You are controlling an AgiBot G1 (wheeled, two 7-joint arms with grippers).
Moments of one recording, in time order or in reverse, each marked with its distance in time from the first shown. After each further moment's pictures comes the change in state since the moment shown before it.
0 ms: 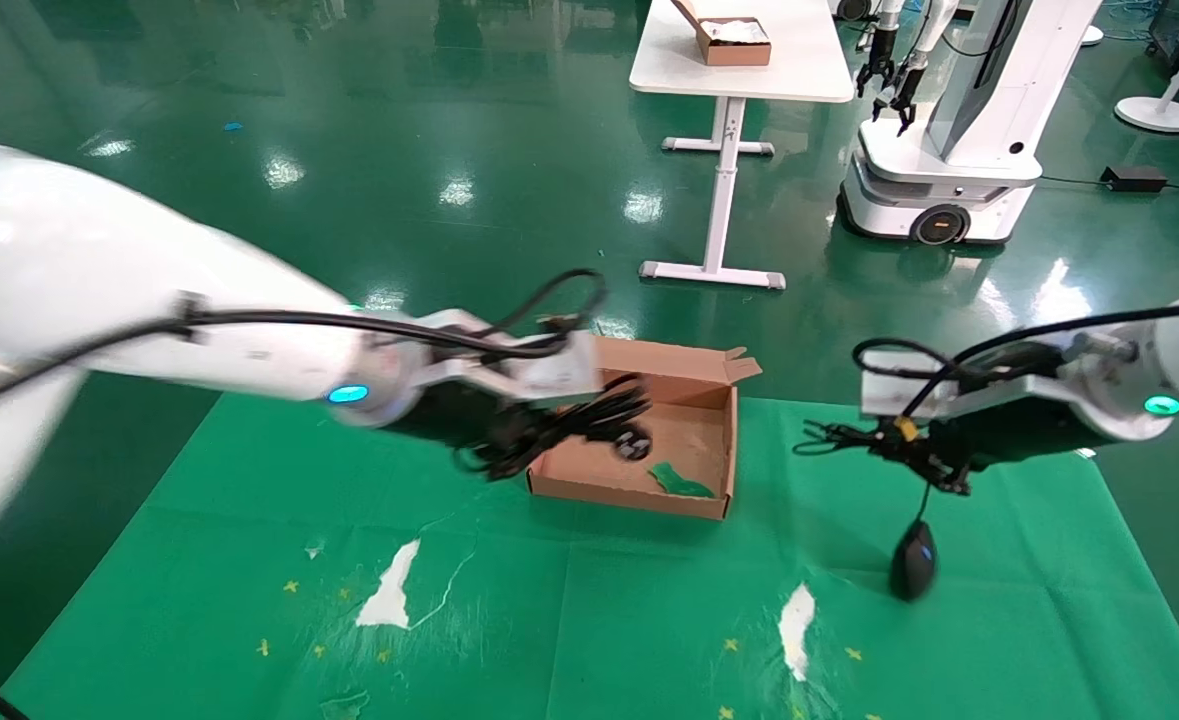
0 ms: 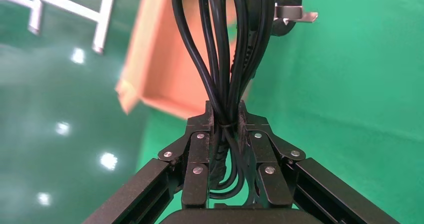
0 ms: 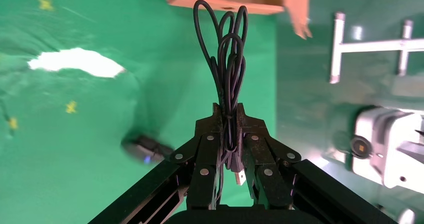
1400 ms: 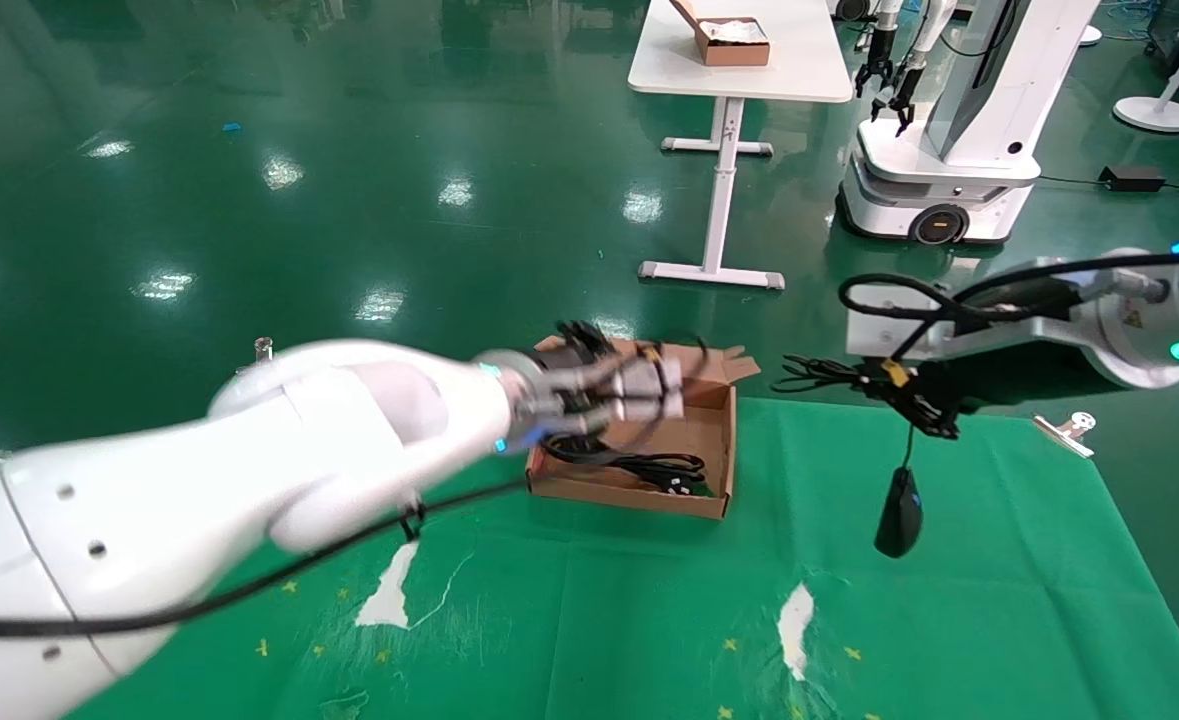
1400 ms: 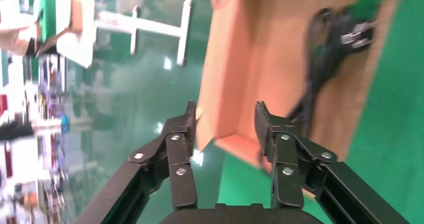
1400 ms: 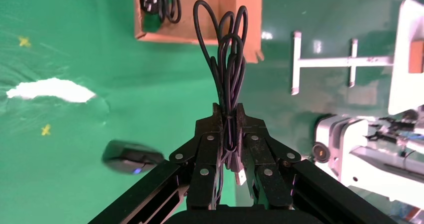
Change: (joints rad) left arm -0.056 0.079 0.657 0.146 0.159 -0.639 -0.408; right arm 0.034 0.030 0.023 0.250 -0.012 -0.040 0.150
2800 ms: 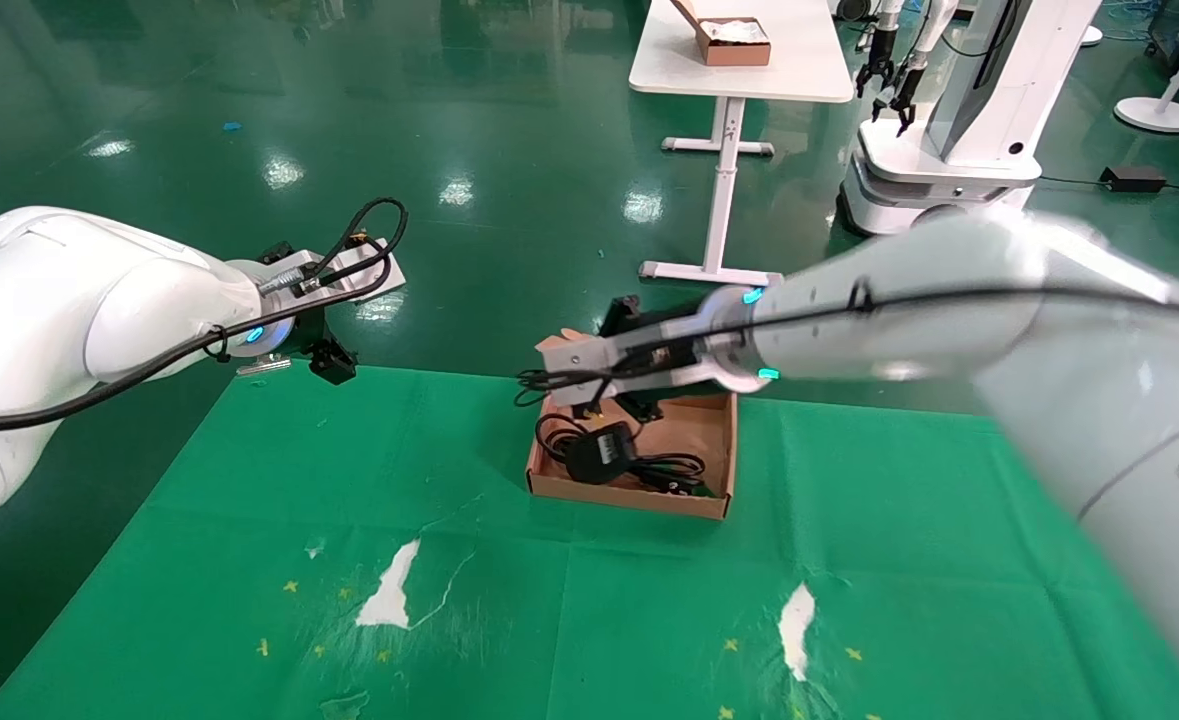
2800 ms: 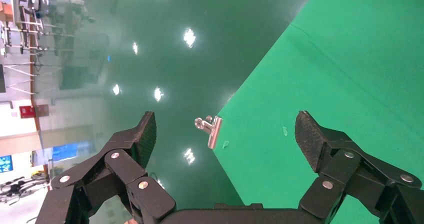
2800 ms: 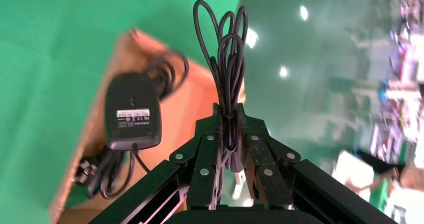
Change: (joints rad) left arm -0.114 -0.025 -0.037 0.517 -0.169 0.027 0.090; right arm 0.003 -0.464 -0.266 -0.671 0.238 0.589 -0.601
